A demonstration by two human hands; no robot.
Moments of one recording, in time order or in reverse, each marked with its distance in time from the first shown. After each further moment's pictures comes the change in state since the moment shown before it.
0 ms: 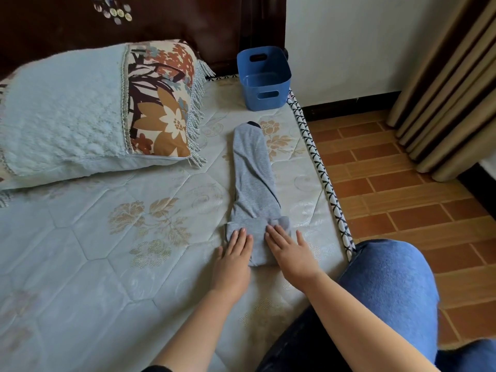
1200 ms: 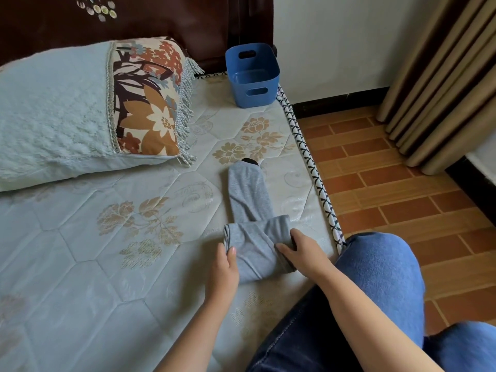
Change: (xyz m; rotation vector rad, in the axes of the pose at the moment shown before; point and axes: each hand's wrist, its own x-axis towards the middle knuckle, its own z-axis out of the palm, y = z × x) left_hand -0.016 0.017 0.003 -0.816 0.333 -0.381; right_hand -0.026 0.025 -0.016 0.781 -0.012 0.457
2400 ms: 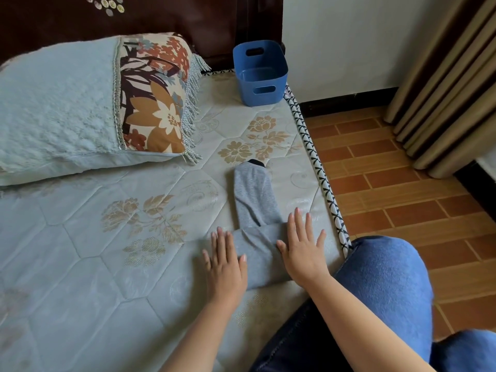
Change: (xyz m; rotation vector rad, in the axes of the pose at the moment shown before) left_hand 0.011 -0.025 0.010 0.529 -0.064 0.305; right_hand 0.007 -0.008 0.022 -0.508 0.056 -0.049
